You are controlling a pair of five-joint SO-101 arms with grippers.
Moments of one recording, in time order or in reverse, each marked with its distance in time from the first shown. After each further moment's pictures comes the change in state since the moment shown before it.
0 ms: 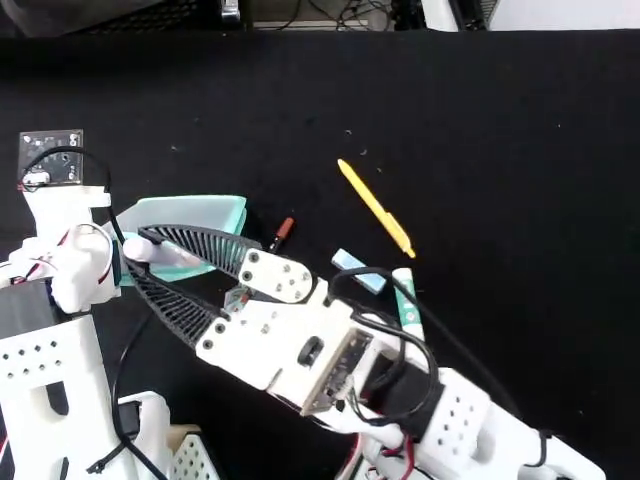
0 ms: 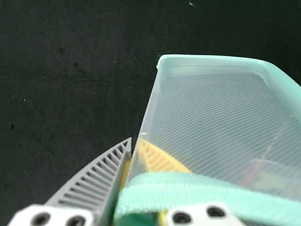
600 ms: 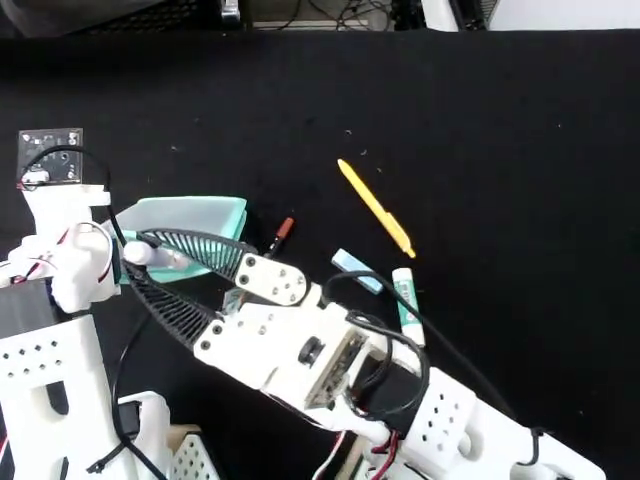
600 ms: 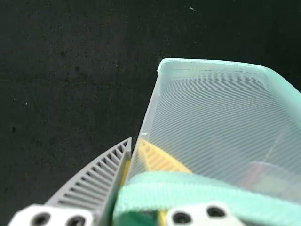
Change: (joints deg) left arm 0.0 0.0 0.0 -1.0 0.0; right arm -0.1 -0.1 5.4 -7.1 -3.2
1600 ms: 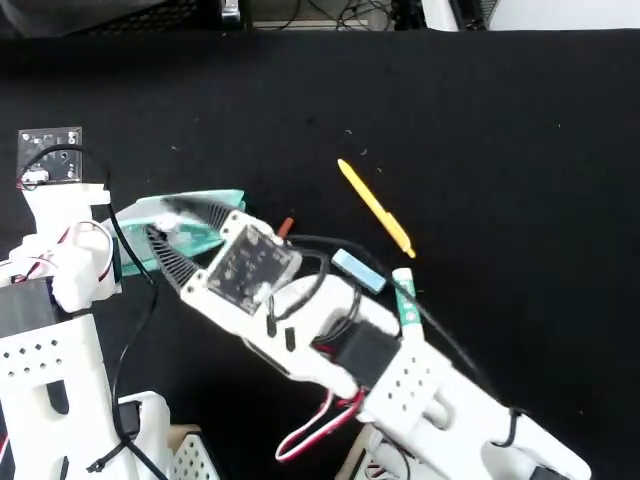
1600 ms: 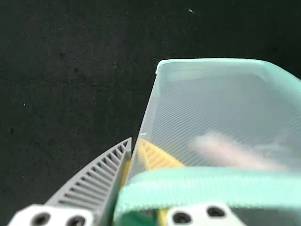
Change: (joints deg) left arm 0.1 0.0 0.2 -0.5 0.4; right arm 8.3 14.5 -11.5 23.8 -1.0
